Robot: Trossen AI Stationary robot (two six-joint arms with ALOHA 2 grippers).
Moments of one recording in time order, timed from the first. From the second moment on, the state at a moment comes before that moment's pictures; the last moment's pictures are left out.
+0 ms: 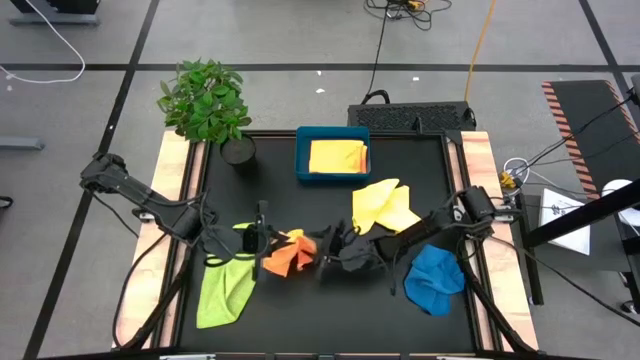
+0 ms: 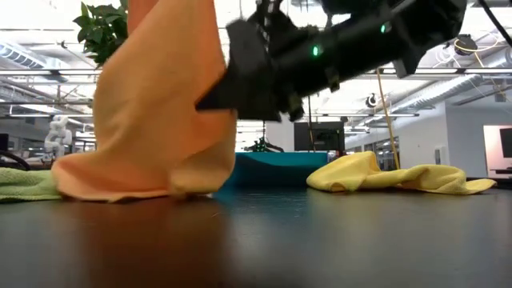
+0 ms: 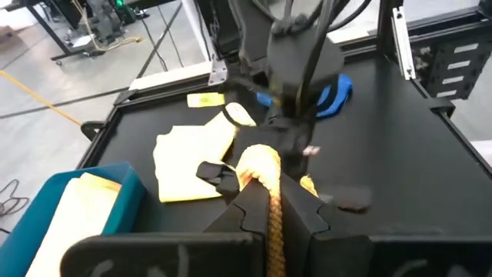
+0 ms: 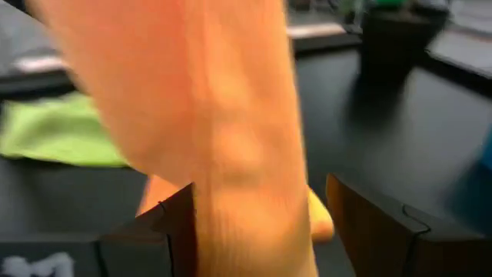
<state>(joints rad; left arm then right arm) -0.49 1.24 1.02 -0.25 -0.53 0.00 0.32 1.99 0.99 0.62 0.62 0.27</state>
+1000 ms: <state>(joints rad) -0.58 1.13 1.04 -0.36 -0.53 -0.03 0.30 1.99 0.99 0.30 0.52 0.37</state>
